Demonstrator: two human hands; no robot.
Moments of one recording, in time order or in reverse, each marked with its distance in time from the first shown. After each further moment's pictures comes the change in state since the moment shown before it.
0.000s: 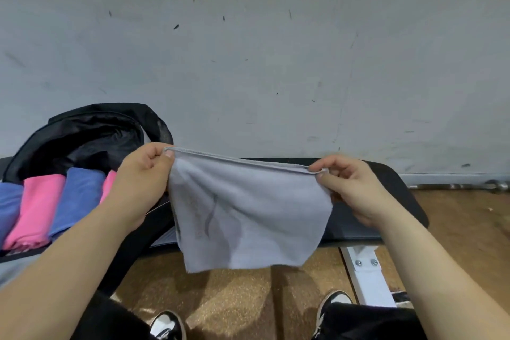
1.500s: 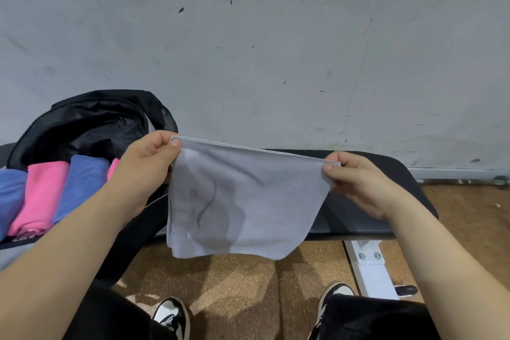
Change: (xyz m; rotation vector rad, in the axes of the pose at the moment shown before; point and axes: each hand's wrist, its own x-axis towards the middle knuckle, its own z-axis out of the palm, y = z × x) left_hand -0.001 0.008 -0.003 0.001 -0.073 -0.056; right_hand 0.015 0.010 -0.008 0.012 -0.191 0.160
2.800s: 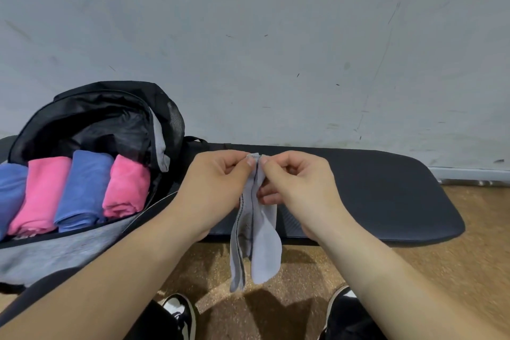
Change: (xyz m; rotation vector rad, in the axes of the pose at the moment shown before) left_hand -0.033 0.018 0.077 0.023 -0.142 0.036; right_hand 0.007 -0.028 0.141 0.038 0.254 -0.114
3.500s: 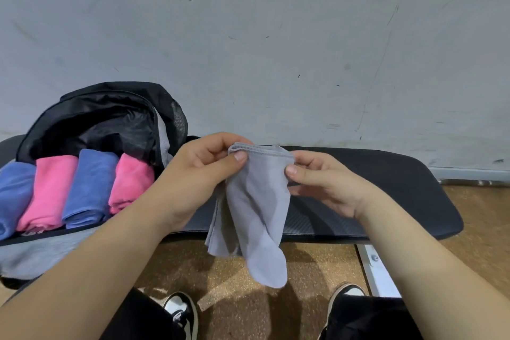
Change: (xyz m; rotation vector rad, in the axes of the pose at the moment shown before) left_hand 0.000 0.000 -0.036 -0.376 -0.248 0.102; right_hand 0.043 0.026 -0.063 0.094 -0.557 0.146
